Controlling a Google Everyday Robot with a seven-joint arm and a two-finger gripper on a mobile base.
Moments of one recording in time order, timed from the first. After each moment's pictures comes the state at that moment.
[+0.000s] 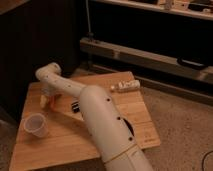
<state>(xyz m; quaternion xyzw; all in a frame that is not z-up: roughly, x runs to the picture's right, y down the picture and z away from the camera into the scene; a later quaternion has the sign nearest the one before) -0.358 0.066 0.953 0.00 -0.35 -0.87 0.36</state>
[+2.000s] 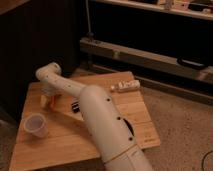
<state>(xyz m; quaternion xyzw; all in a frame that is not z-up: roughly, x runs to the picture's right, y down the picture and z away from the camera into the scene) -0.357 0.065 0.953 0.00 -0.35 -0.87 0.36</state>
